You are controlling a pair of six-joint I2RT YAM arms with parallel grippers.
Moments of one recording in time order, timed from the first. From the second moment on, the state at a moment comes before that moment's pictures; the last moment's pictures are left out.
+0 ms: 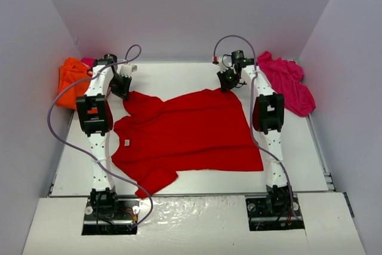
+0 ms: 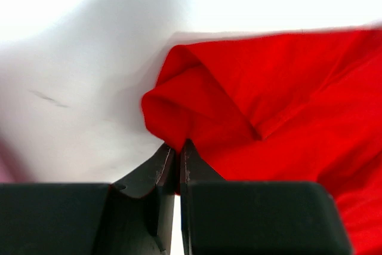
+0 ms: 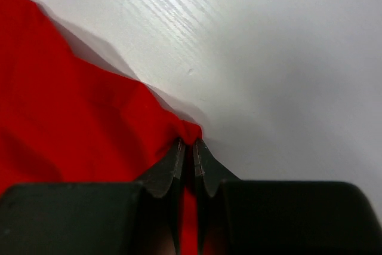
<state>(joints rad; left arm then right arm) 0.09 2.48 2.28 -1.13 0.33 0.41 0.17 2.62 2.38 -0.89 -0.40 -0.47</state>
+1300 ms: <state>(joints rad) 0.06 2.50 2.72 -0.94 0.11 0.36 0.19 2.54 2.33 -0.50 0.17 -0.34</state>
